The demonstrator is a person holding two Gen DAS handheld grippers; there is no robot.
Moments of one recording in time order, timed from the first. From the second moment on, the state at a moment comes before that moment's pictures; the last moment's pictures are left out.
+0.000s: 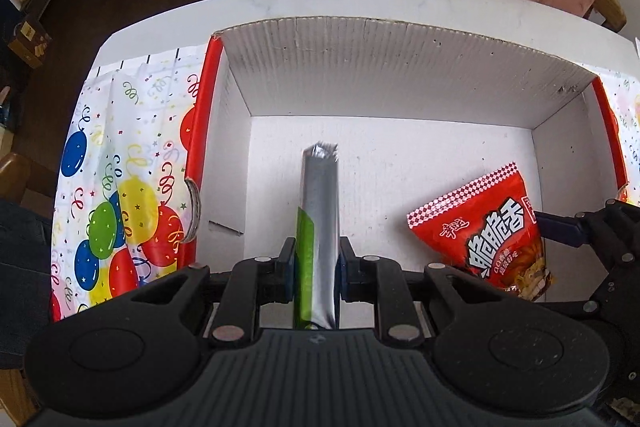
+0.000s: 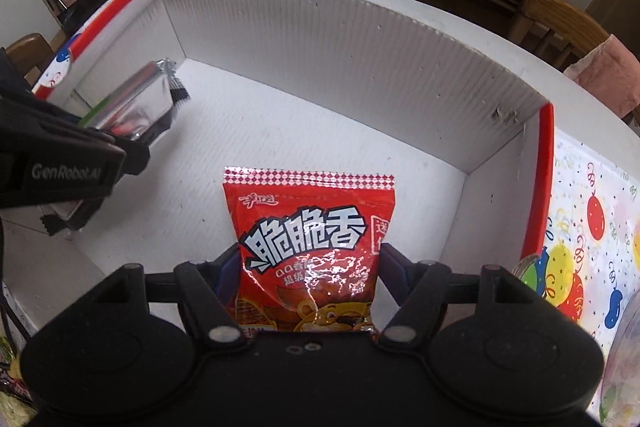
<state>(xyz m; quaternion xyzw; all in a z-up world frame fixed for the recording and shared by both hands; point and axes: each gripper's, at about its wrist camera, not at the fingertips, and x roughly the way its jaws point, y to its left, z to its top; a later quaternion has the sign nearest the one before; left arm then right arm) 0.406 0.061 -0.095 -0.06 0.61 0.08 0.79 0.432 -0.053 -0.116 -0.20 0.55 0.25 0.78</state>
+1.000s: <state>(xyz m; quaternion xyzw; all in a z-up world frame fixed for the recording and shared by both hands) 0.321 0.067 -0.011 -0.09 0.49 0.08 0.87 0.380 -0.101 -0.030 -0.08 0.49 0.27 0.83</state>
